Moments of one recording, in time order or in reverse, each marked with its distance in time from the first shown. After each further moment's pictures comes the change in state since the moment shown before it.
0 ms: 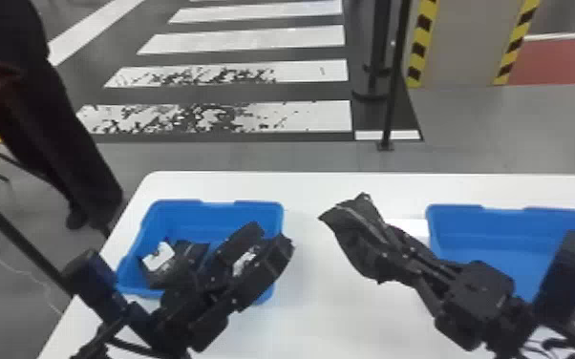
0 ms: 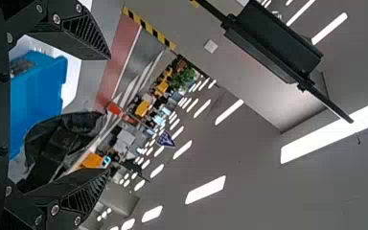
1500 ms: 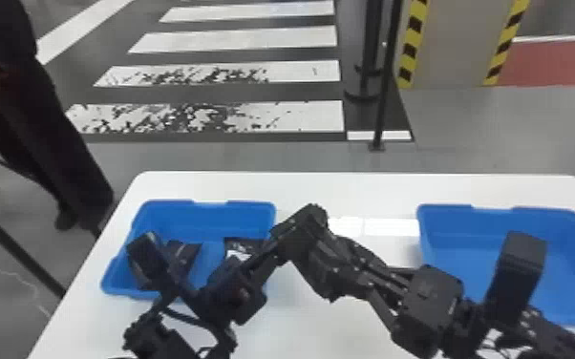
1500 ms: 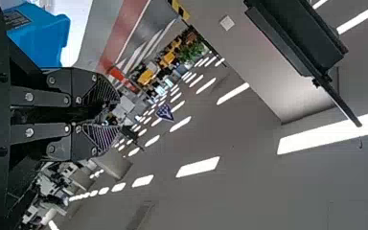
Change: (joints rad) left arm -0.195 0.007 -0.165 0.214 0.063 -0.010 0.000; right arm -0.015 -0.020 0.117 -0.023 0.010 0.015 0.047
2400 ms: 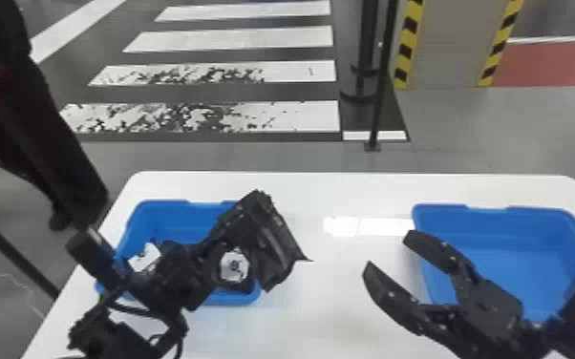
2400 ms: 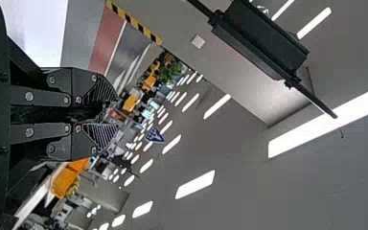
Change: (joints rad) left arm 0.013 0.017 0.132 0.000 -0.067 -0.094 -0.038; right arm 0.088 0.039 -0.185 0.073 -0.107 -0.130 -0.033
